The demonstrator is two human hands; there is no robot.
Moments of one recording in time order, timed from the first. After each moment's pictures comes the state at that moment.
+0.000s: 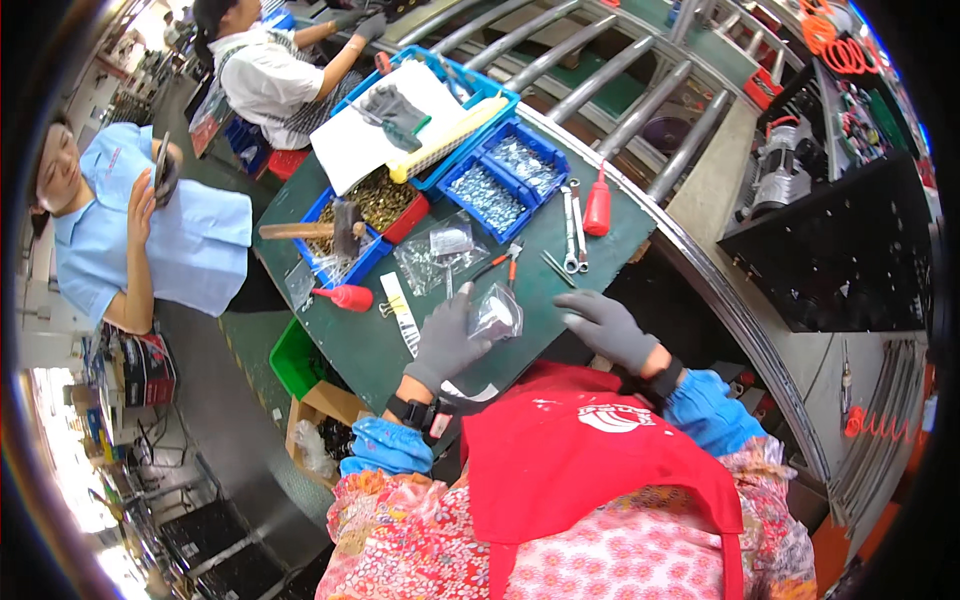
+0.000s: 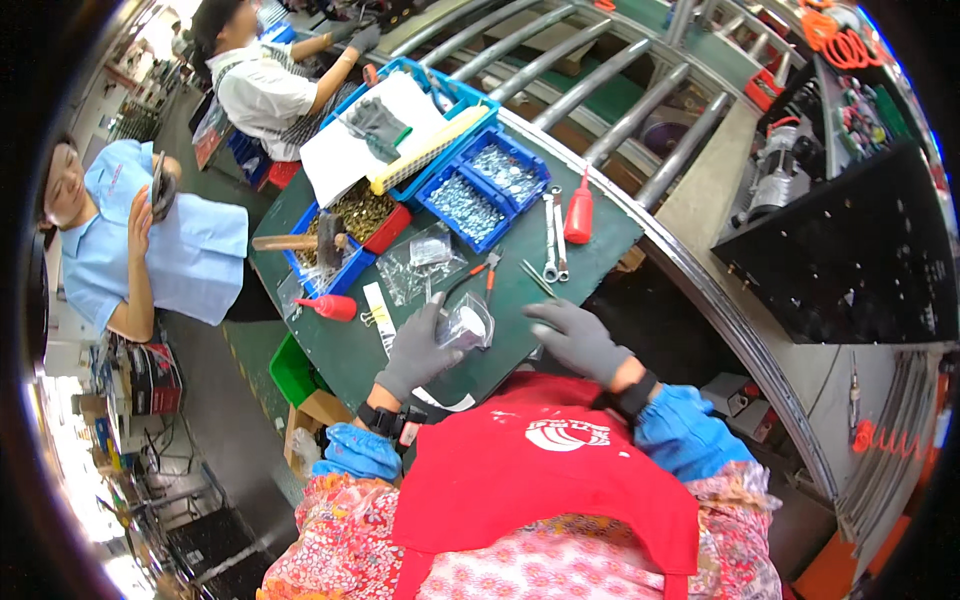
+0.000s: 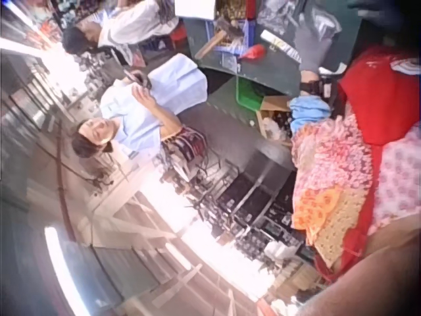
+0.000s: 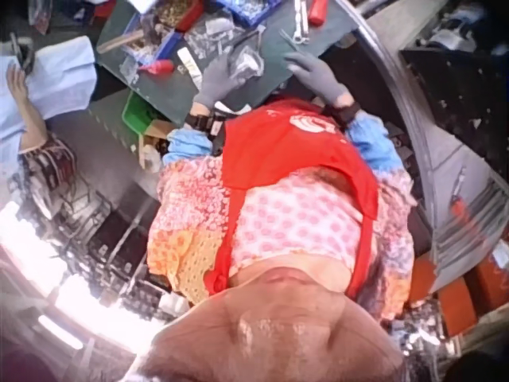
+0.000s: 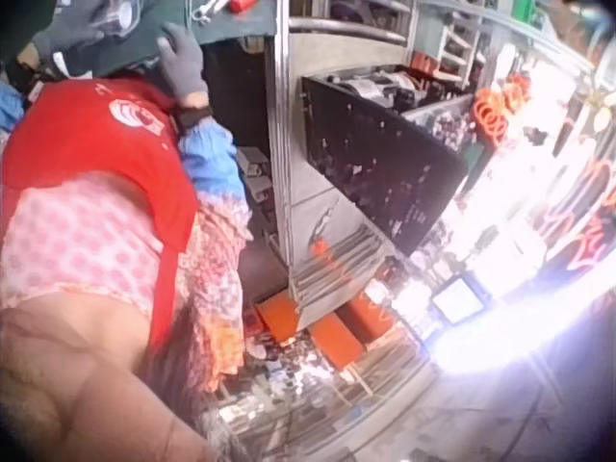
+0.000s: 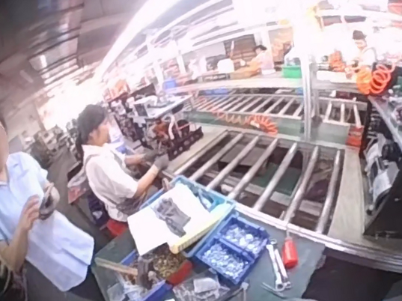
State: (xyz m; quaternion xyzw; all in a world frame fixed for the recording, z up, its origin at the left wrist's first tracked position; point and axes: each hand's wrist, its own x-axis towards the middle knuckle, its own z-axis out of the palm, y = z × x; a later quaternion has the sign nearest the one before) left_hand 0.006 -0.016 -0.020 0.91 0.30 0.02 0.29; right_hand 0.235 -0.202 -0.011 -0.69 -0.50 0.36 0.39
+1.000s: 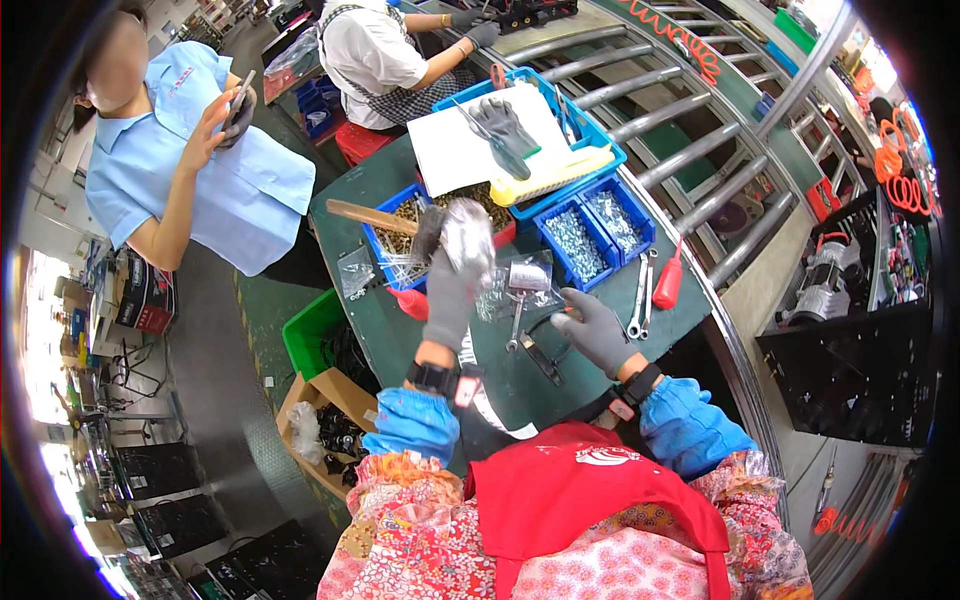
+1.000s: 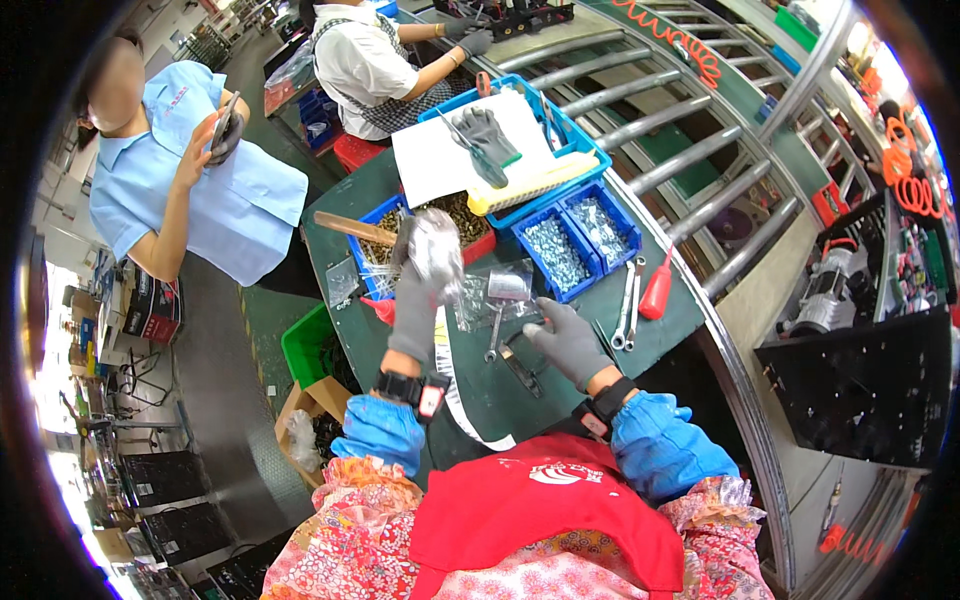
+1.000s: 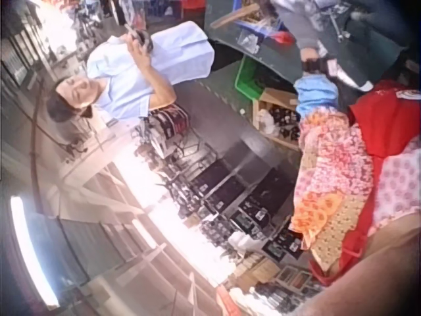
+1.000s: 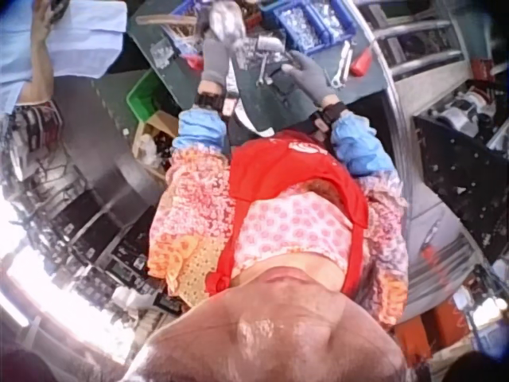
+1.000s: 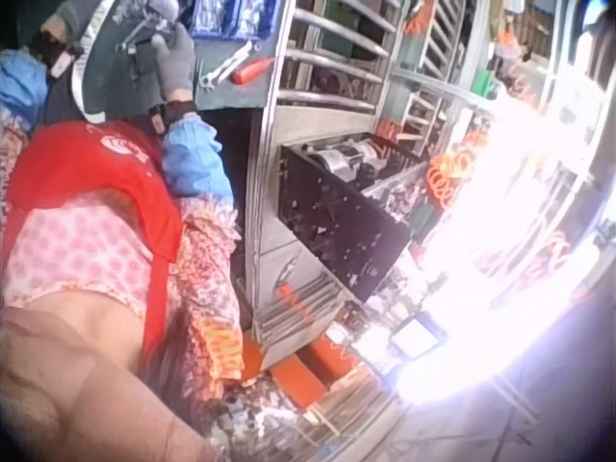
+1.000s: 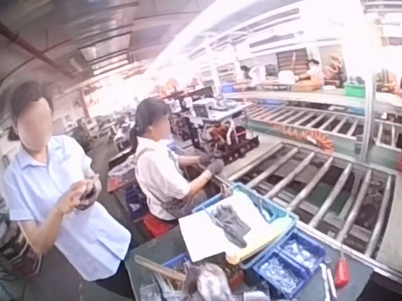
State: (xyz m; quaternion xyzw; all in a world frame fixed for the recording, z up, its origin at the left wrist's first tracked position) left_hand 0.001 0.101 0.004 0.48 0.46 0.42 0.62; right_hand 0.187 -0.053 -0.020 -0.71 -0.43 0.42 0.38
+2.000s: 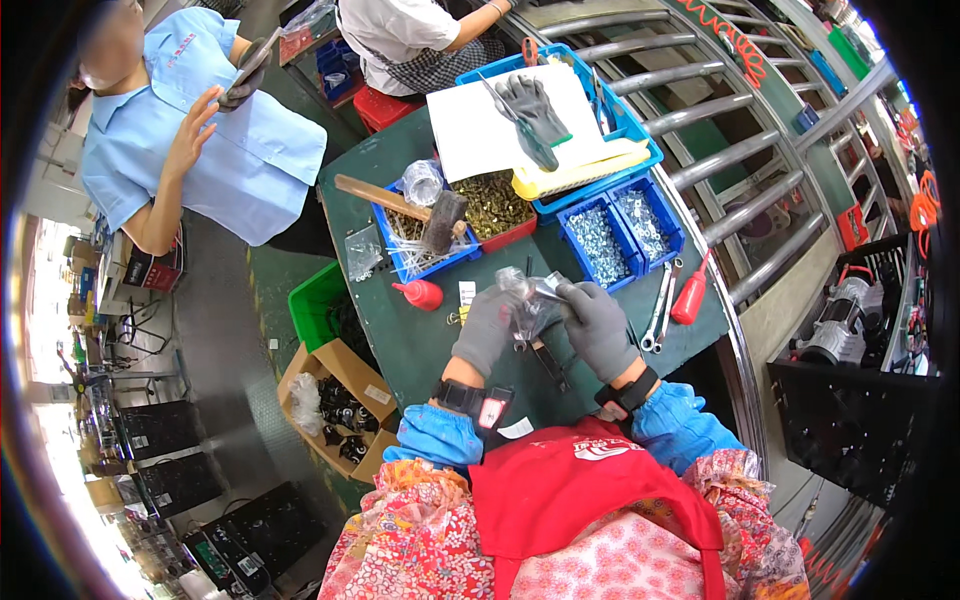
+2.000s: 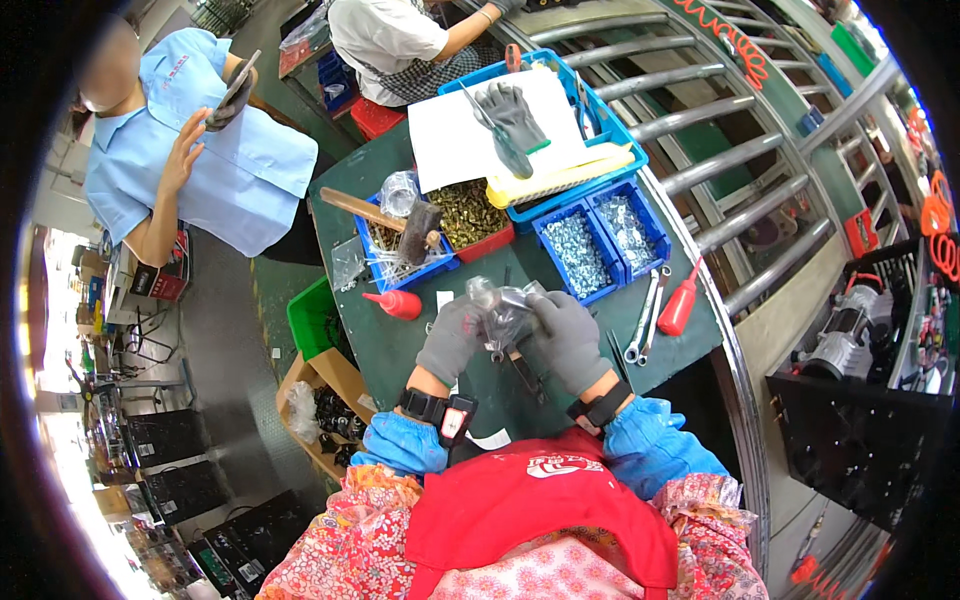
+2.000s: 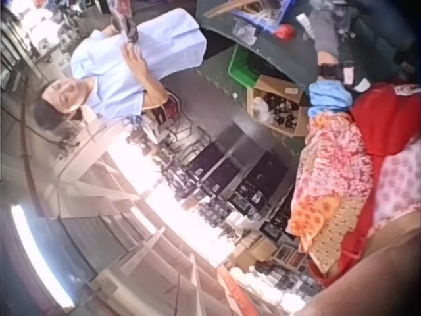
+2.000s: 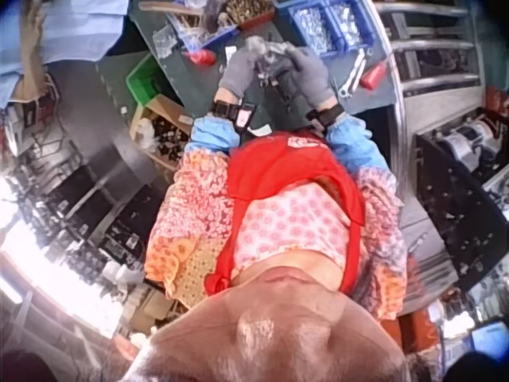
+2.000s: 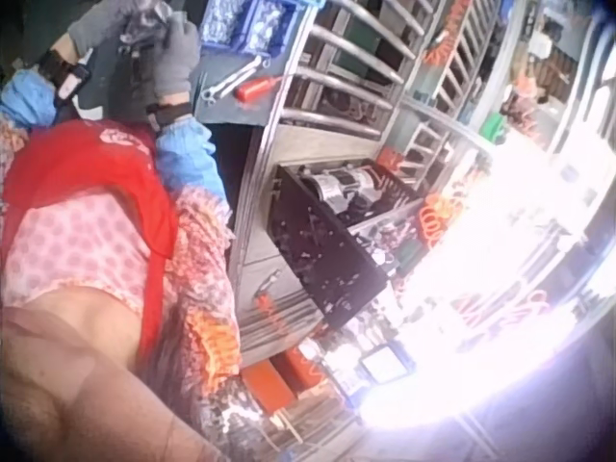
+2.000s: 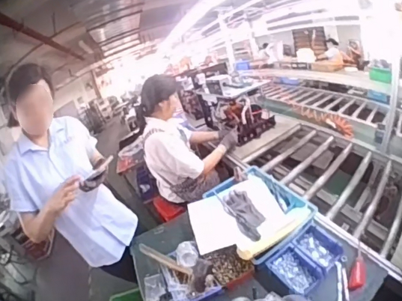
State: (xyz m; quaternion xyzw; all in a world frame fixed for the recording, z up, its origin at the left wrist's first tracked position) left_hand 0.000 0.079 -0.053 0.66 0.47 0.17 0.56; right_hand 0.184 -0.016 -0.023 -0.69 -0.63 0.16 0.31
